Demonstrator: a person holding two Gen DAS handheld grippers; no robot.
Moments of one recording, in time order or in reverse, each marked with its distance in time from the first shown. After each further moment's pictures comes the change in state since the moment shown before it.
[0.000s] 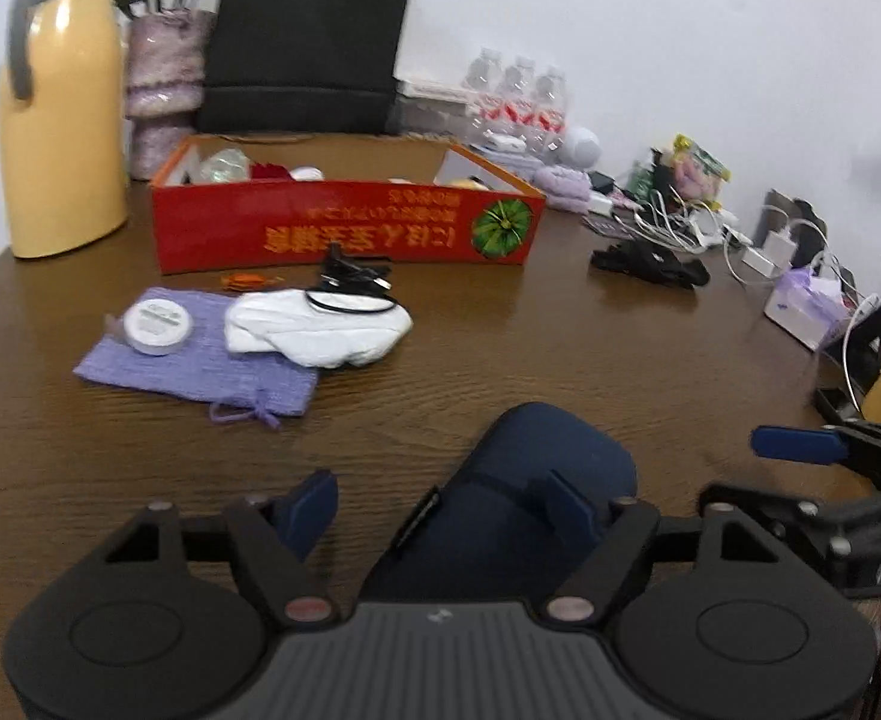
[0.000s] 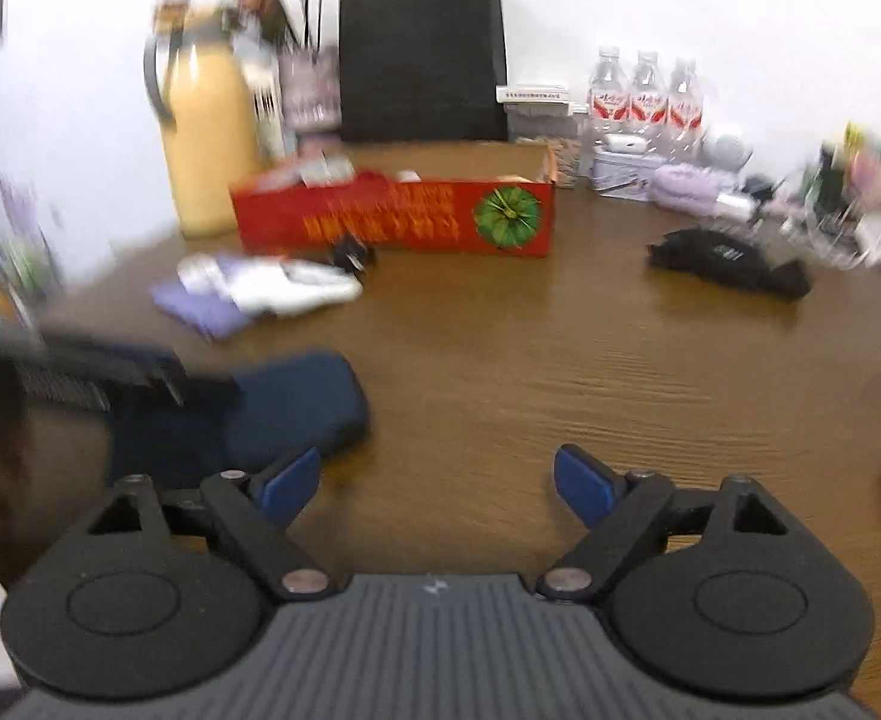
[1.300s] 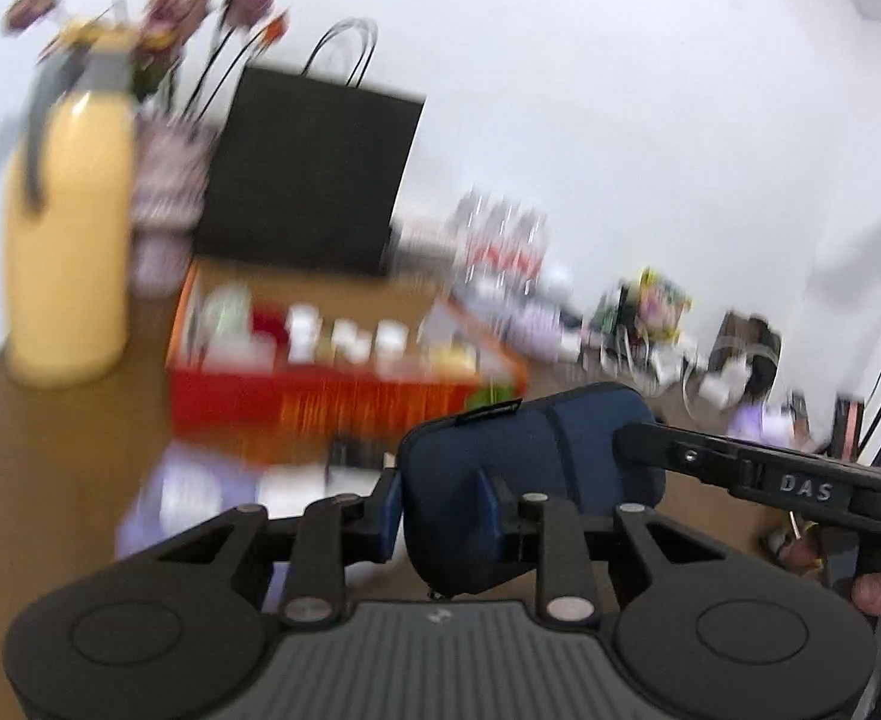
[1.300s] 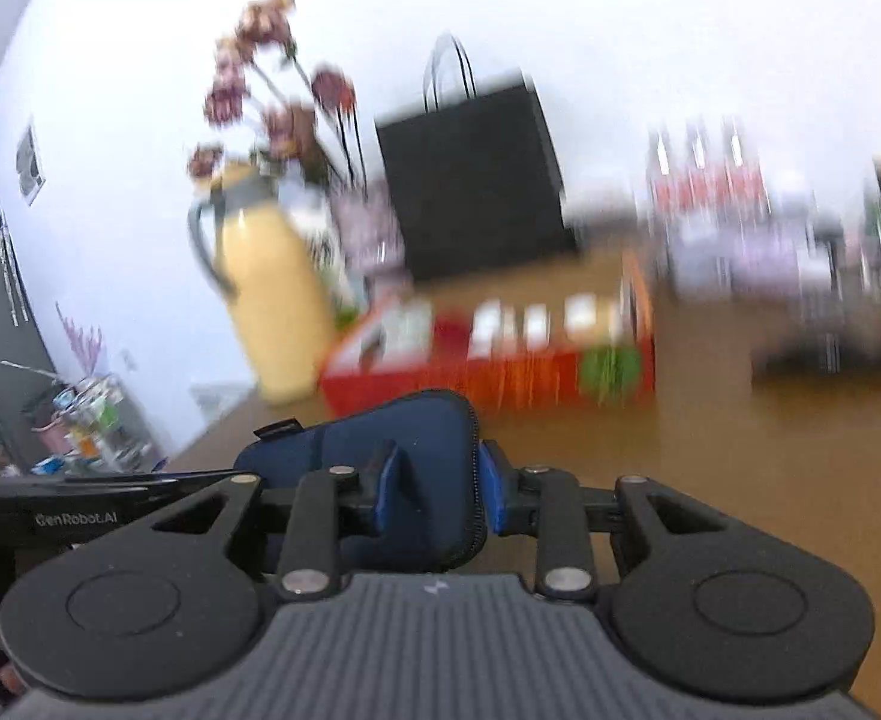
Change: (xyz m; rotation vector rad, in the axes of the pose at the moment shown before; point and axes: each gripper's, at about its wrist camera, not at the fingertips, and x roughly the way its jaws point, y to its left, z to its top) left arm -0.034 0.045 0.096 -0.030 -0.208 -0.130; right arm 0.007 0.017 0.096 0.094 -0.211 0.138
